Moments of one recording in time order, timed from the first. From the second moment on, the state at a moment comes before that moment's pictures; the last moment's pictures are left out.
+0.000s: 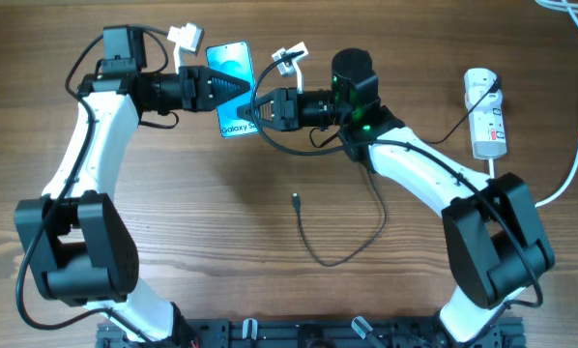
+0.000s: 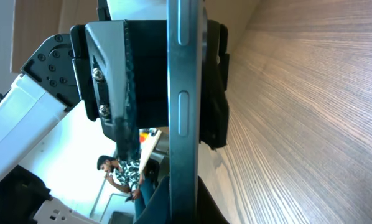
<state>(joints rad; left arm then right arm) 0.05 1.82 1.42 -0.67 1.48 -0.03 0.49 1.86 1.18 0.49 -1.06 0.94</state>
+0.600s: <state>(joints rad) 0.05 1.82 1.41 -0.76 1.29 -0.03 0.42 1.86 1.18 0.45 -1.16 0.84</state>
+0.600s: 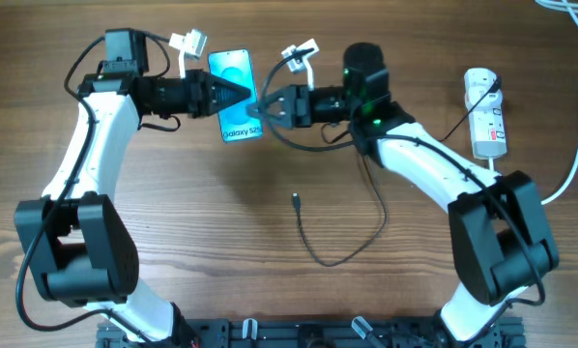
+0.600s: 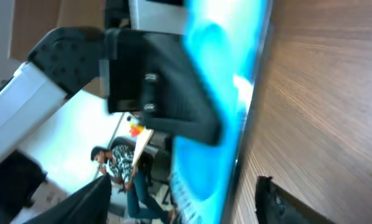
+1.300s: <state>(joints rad) 0.05 1.81 1.19 -0.62 0.72 -0.47 0.37 1.86 1.18 -0.59 -0.73 0.34</state>
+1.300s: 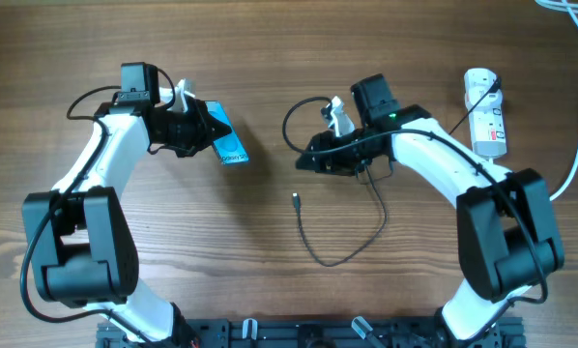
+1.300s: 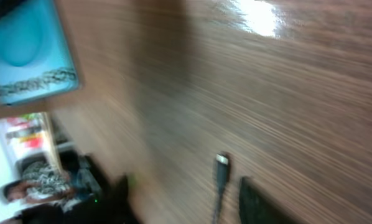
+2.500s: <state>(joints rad) 0.05 1.81 1.19 -0.62 0.65 -0.49 0.89 1.92 1.18 -0.82 0.03 0.42</state>
